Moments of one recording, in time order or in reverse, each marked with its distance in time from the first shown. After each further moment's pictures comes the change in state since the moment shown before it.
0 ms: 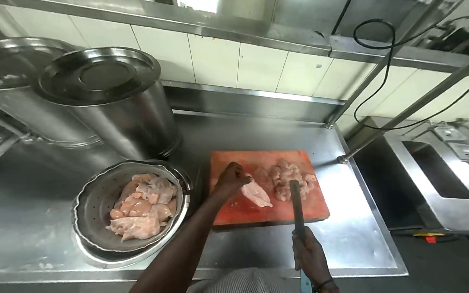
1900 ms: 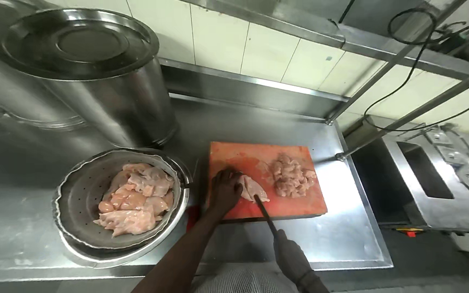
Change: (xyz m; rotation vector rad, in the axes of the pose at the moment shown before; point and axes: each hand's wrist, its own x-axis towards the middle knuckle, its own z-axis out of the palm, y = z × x) left_hand -0.007 -0.090 0.030 0.567 0.315 0.423; right_hand -0.018 -0.089 0.049 -1.024 -0.403 0.259
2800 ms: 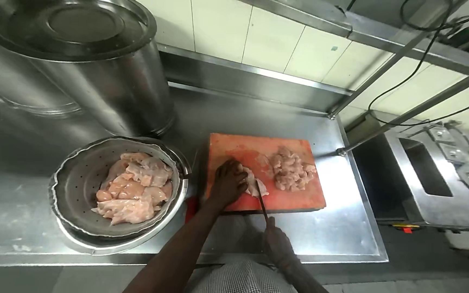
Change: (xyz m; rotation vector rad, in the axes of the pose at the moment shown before) left_hand 0.001 0.002 0.000 0.086 -0.220 0.087; right_hand 0.030 -0.014 0.023 -0.005 -0.003 0.055
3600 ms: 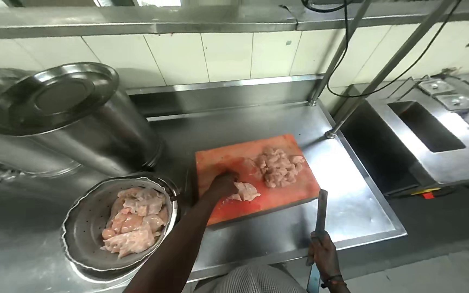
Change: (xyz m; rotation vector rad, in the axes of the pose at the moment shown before) left_hand 0.065 0.041 -0.046 0.003 -0.585 -0.119; right_hand 0.029 0.167 0.090 1.474 0.526 -0.001
